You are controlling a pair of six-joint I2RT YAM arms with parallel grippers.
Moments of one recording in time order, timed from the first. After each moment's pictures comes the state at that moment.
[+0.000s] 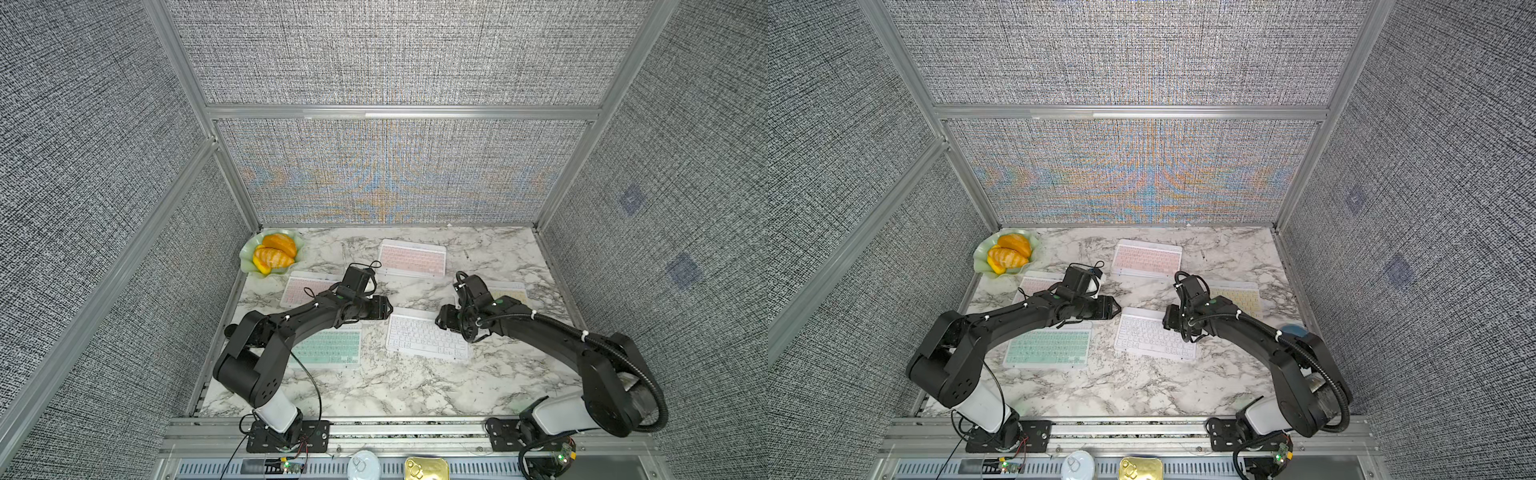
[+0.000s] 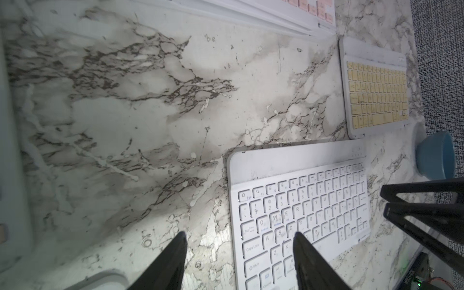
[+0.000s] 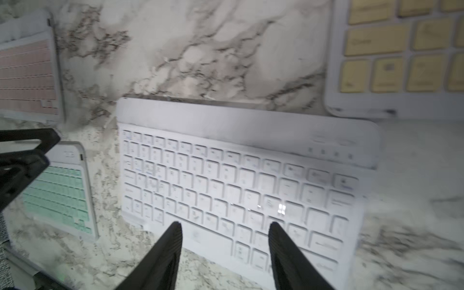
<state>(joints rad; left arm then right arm) -0.56 1.65 0.91 -0.19 0.32 -0.47 0.52 1.43 0.84 -0.50 -0.13 0.67</state>
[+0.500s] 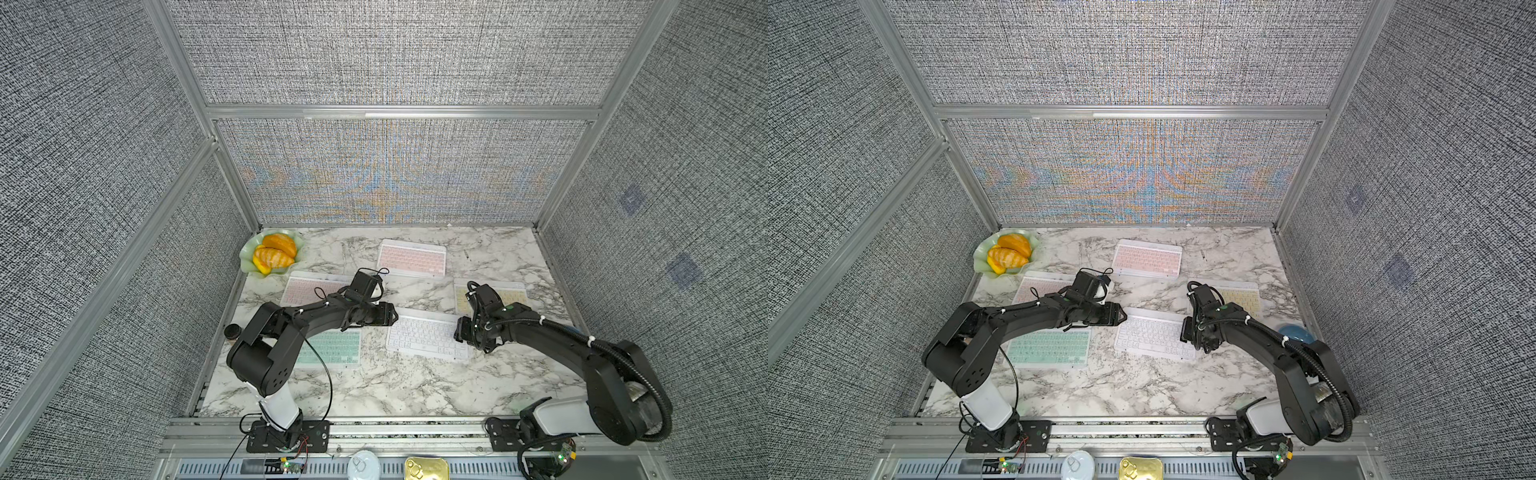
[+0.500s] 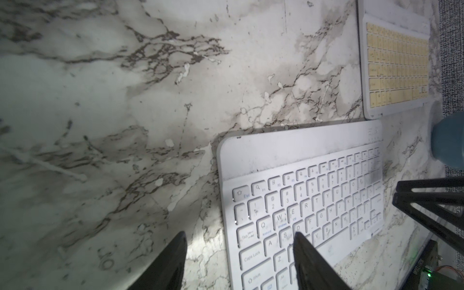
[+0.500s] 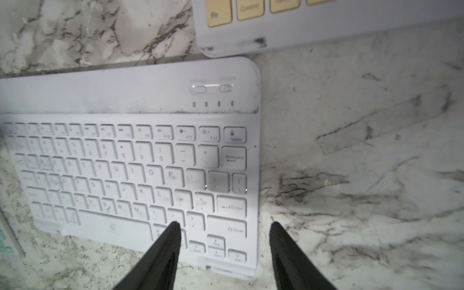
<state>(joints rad) -0.60 1.73 0.92 -0.17 0.34 -0.47 0.44 1.41 0.75 -0.60 -0.06 0.66</state>
